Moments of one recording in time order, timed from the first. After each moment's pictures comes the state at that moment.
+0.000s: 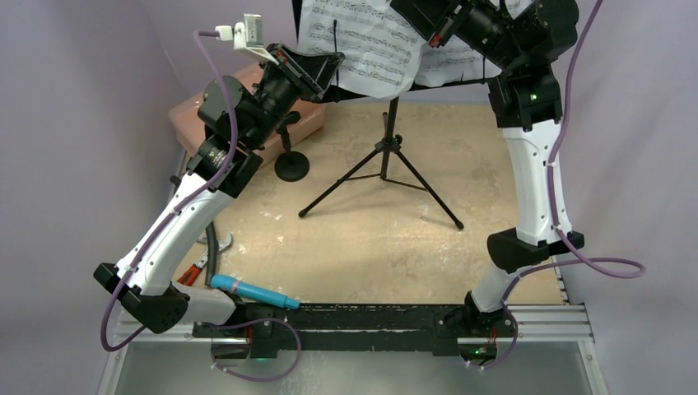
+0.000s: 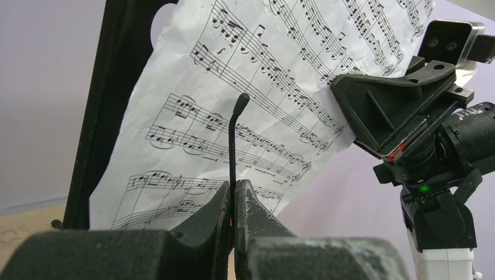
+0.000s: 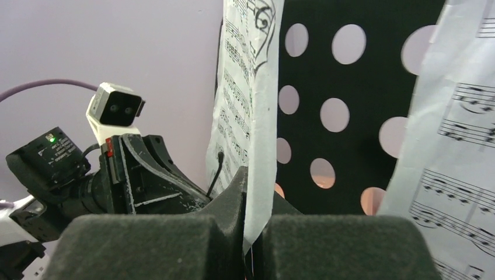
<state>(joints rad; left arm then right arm) -0.63 1.34 1.67 0.04 0.01 -0.63 0.30 1.74 2.47 -0.23 -0.72 0.50</state>
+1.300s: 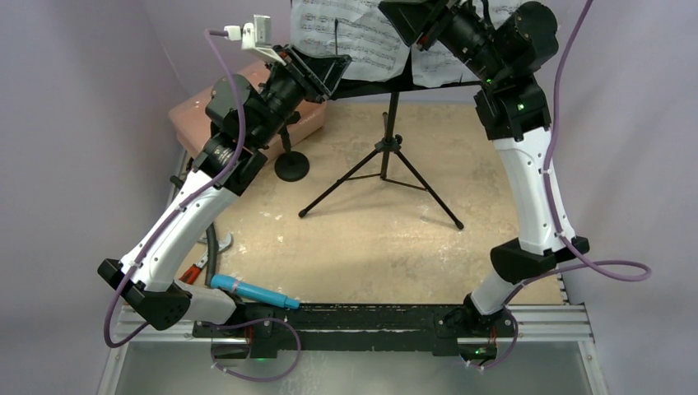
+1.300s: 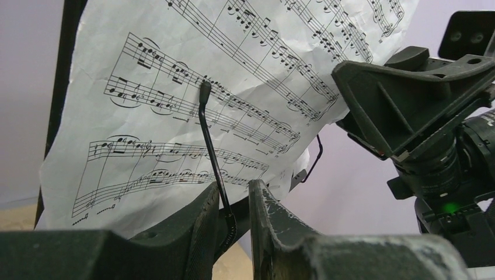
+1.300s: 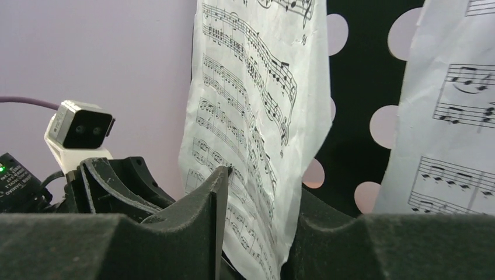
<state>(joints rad) -0.63 1.37 1.68 0.03 0.01 -0.61 0.40 1.69 2.35 -0.21 -0.49 0.37</state>
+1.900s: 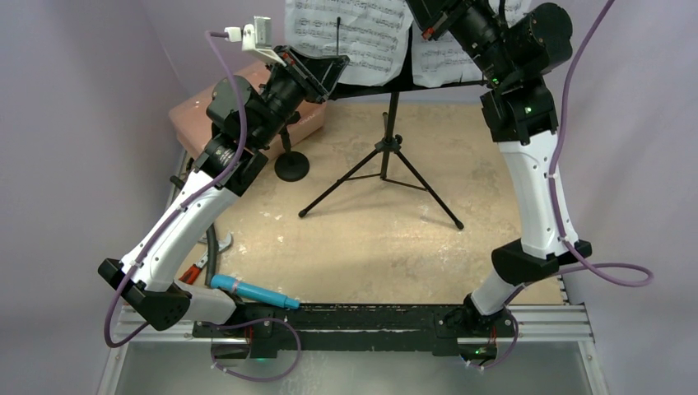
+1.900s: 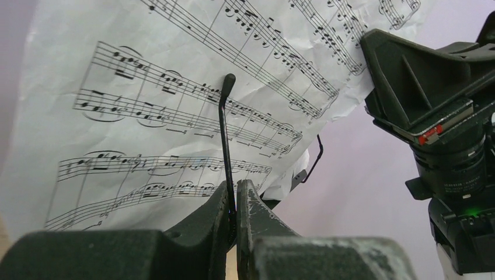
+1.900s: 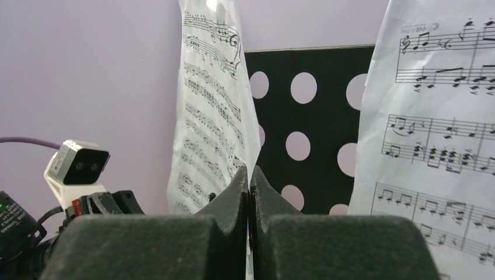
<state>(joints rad) -0.63 1.36 1.66 0.05 0.01 -0.62 0.40 1.64 2.34 -0.16 -0.37 0.35</state>
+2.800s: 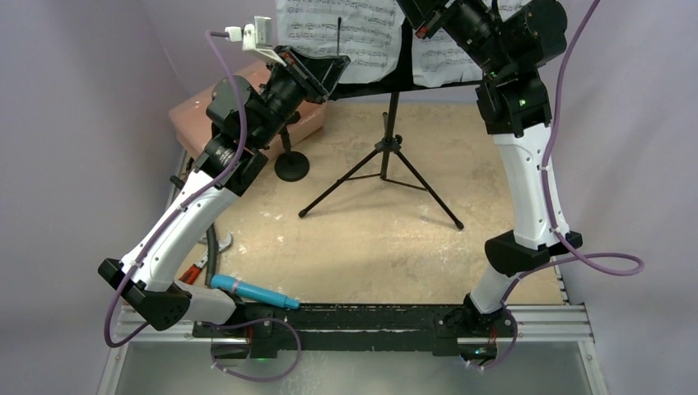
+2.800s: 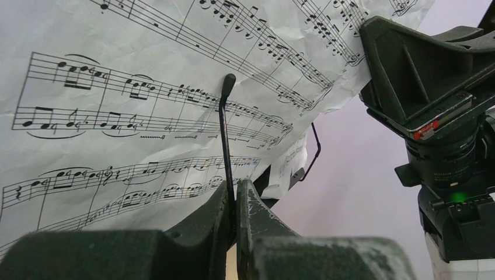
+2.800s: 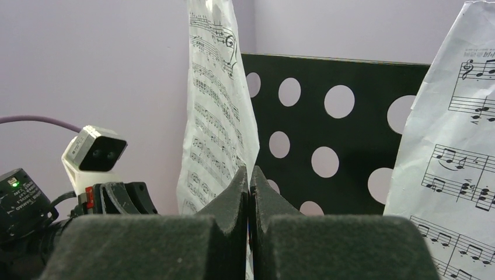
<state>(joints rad) -0.63 1.36 1.66 0.05 0.02 -0.62 0.40 1.73 2.46 -0.16 -0.50 0.33</state>
